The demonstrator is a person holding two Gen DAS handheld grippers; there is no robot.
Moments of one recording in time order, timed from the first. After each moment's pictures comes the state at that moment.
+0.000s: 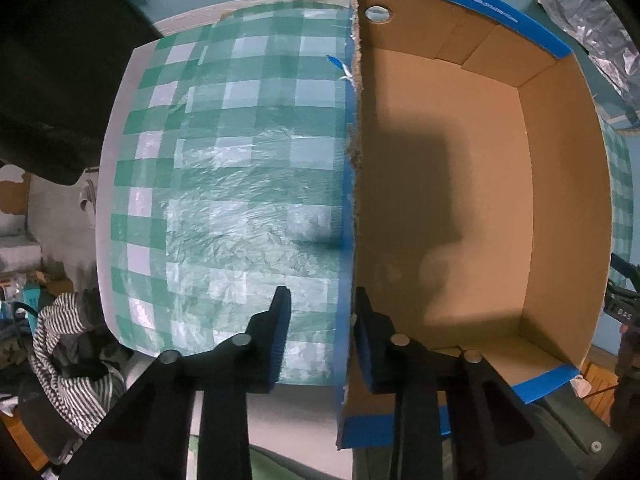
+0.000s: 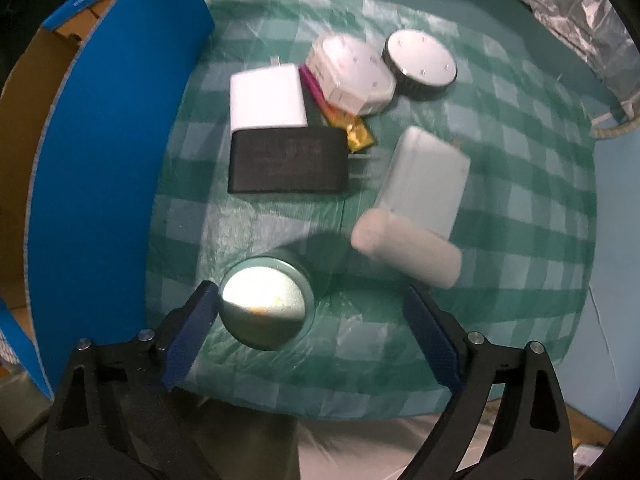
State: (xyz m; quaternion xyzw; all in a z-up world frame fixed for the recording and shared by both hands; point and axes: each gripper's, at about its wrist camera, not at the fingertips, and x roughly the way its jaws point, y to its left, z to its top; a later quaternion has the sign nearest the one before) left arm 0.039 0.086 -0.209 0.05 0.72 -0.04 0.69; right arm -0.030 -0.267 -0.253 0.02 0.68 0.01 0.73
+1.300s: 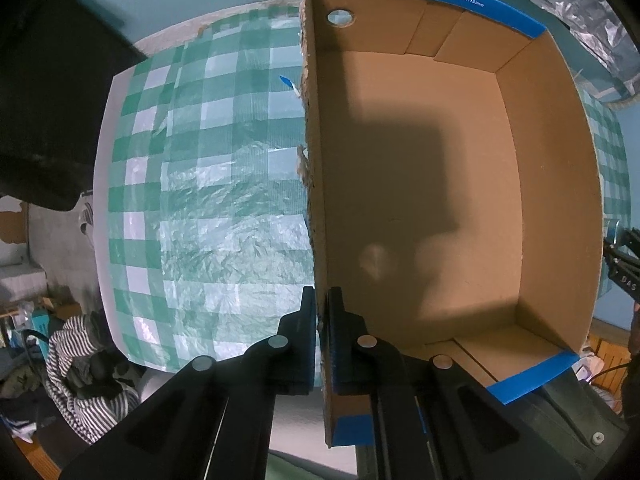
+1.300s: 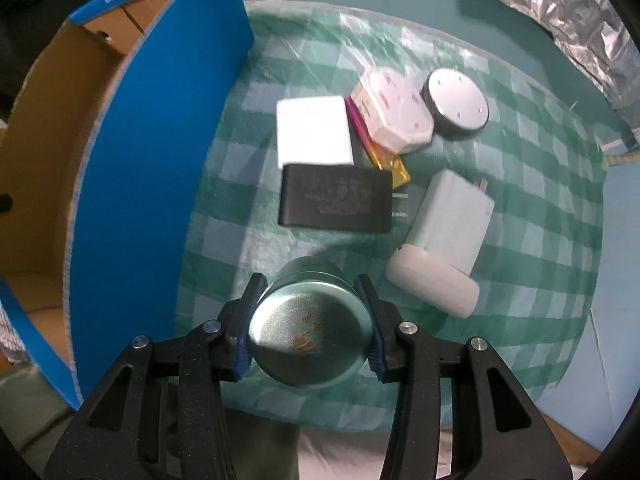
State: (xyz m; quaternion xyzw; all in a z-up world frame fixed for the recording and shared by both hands) left arm 0.042 0.067 -0.202 0.08 0.71 -0.07 0.69; right arm -0.011 -0.246 -0.230 0.00 0.67 0.04 0.74
